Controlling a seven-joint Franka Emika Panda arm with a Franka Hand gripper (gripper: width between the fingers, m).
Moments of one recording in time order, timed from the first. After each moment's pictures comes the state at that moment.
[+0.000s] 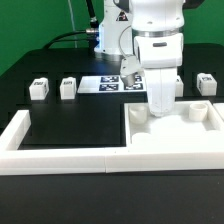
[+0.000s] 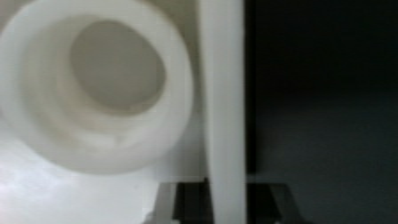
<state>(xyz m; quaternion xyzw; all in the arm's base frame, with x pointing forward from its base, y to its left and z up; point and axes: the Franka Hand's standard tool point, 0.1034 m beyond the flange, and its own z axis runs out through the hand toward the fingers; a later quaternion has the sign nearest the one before) 0.494 0.047 0.007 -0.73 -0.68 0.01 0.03</state>
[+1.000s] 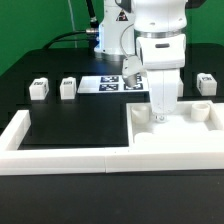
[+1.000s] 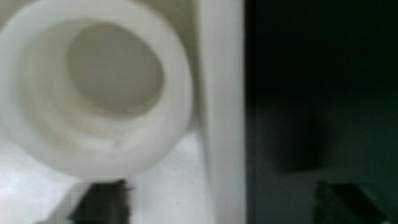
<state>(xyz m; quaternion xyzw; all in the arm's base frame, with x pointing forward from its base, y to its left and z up) 0.494 0.050 0.007 -0.73 -0.68 0.01 0.03</state>
